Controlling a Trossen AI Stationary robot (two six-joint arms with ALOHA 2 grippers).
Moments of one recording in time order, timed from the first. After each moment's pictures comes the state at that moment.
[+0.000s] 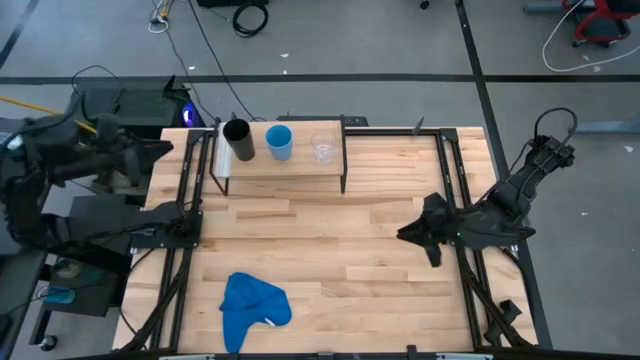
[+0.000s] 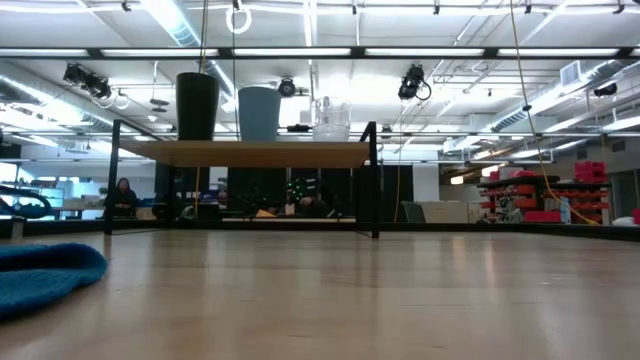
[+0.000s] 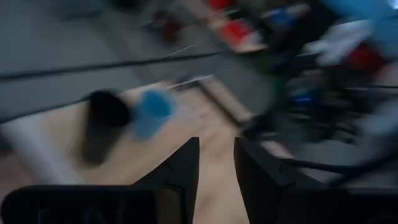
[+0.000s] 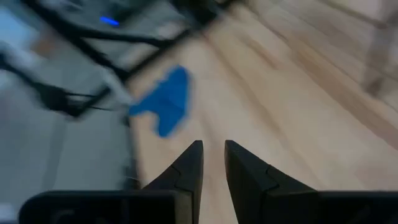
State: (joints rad) left arm 0.49 0.66 1.59 -1.24 0.00 -0.57; right arm 0.70 0.97 1.07 -0.75 0.59 0.99
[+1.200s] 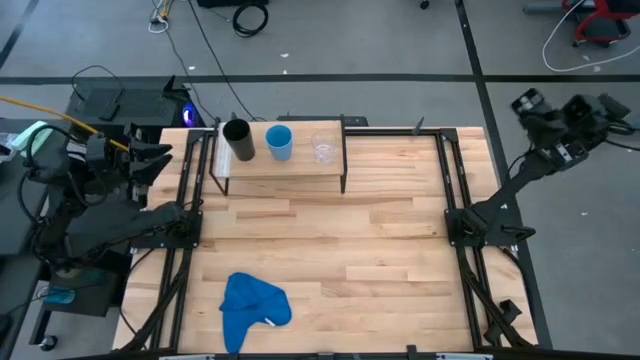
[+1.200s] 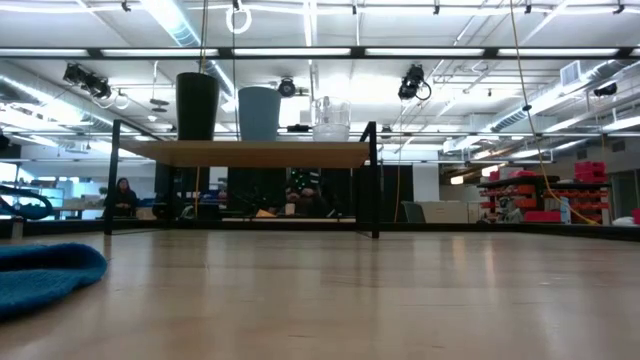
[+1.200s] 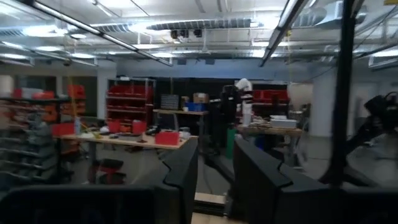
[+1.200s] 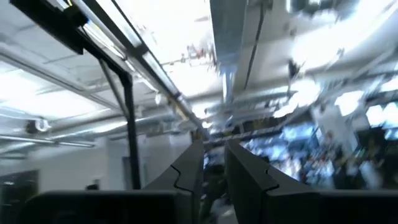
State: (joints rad) left arm 0.49 0.30 1.02 -0.39 0.24 -0.12; right arm 0.64 0.20 1.07 -0.20 0.46 -0.18
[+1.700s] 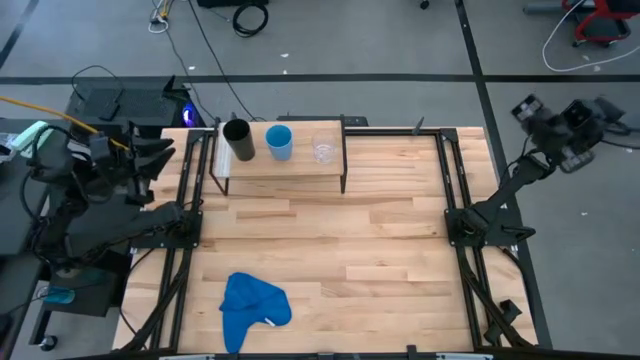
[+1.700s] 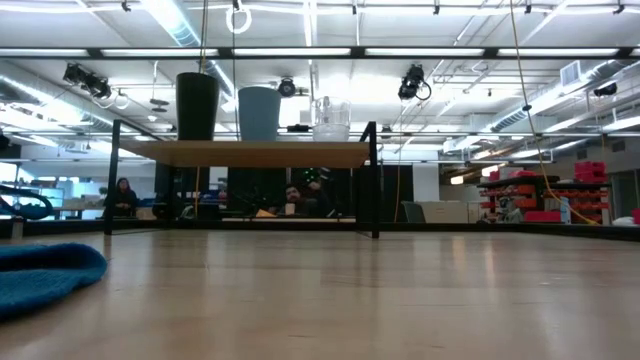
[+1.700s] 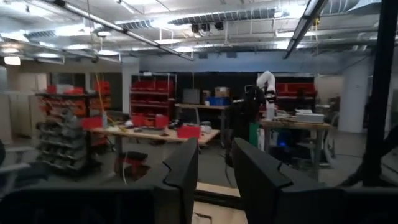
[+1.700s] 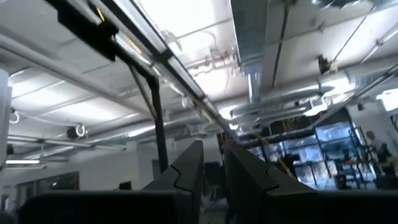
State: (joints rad) left arm 0.49 0.30 1.01 -0.43 0.14 -0.07; right arm 0.66 0.05 1.01 -0.29 0.36 -0.10
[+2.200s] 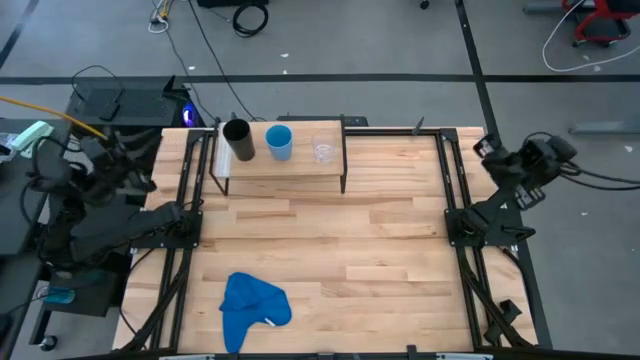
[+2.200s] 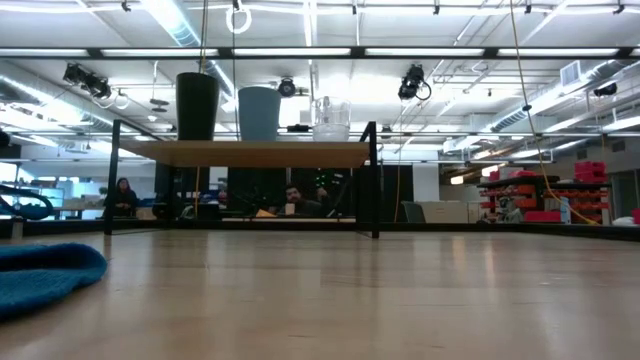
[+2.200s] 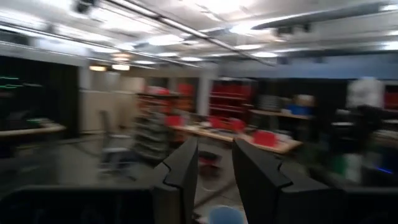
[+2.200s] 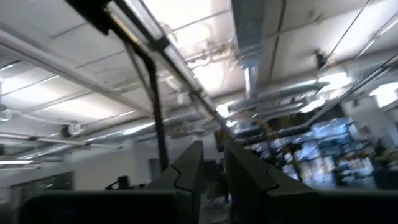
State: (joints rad) left arm 0.49 0.17 0.95 -0.49 -0.21 -0.02; right arm 0.66 0.04 0.59 0.14 0.39 -0.11
